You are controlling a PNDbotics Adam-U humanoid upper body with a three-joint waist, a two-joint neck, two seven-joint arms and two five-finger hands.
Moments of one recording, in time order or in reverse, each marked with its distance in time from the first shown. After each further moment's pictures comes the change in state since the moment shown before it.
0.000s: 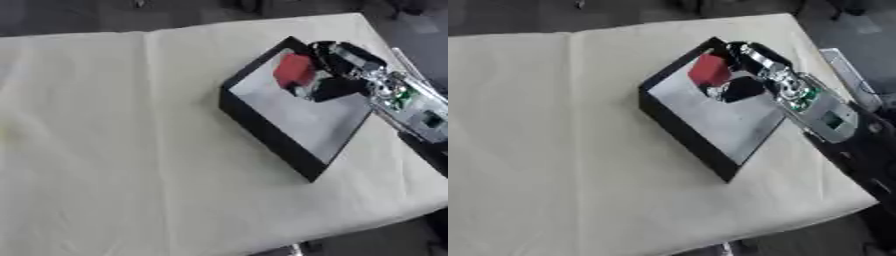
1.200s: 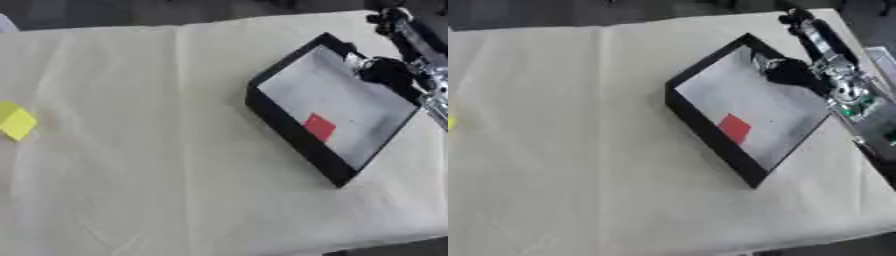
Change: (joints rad) left arm -0.126 0.109 -0.045 0.175 -0.026 -0.035 -0.111; right arm -0.012 0.051 -0.102 -0.135 -0.150 -0.160 -0.232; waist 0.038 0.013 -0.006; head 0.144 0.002
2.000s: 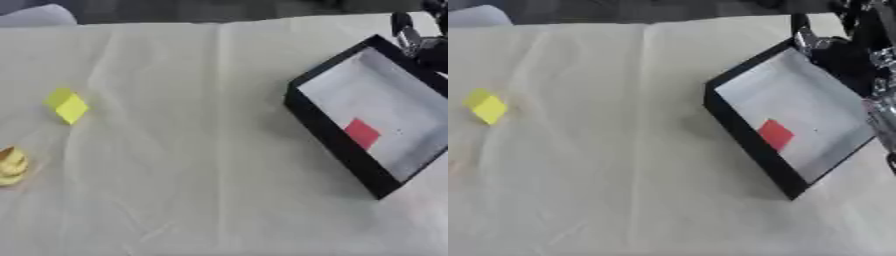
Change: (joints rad) left arm -0.401 -0.044 -0.125 0.641 -0.306 -0.051 -0.511; right arm -0.081 0.082 0.037 -0.009 -0.083 -0.092 -0.022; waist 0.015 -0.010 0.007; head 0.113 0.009
